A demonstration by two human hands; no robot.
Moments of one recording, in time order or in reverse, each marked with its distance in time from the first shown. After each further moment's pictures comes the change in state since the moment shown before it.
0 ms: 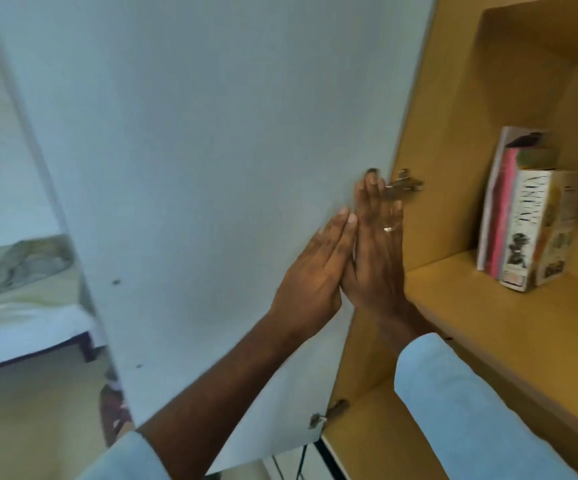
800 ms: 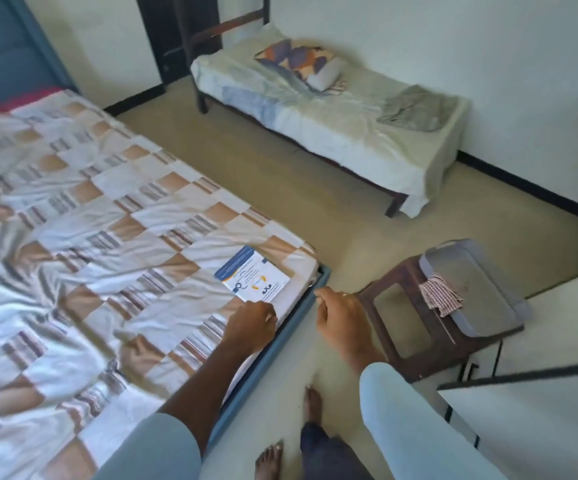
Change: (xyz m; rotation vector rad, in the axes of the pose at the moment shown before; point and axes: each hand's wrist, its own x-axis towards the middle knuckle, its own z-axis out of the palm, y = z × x) left_hand -0.601 -0.035 -0.350 0.483 -0.196 -1.965; right_hand -0.294 -0.532 0.234 0.810 -1.082 -0.424
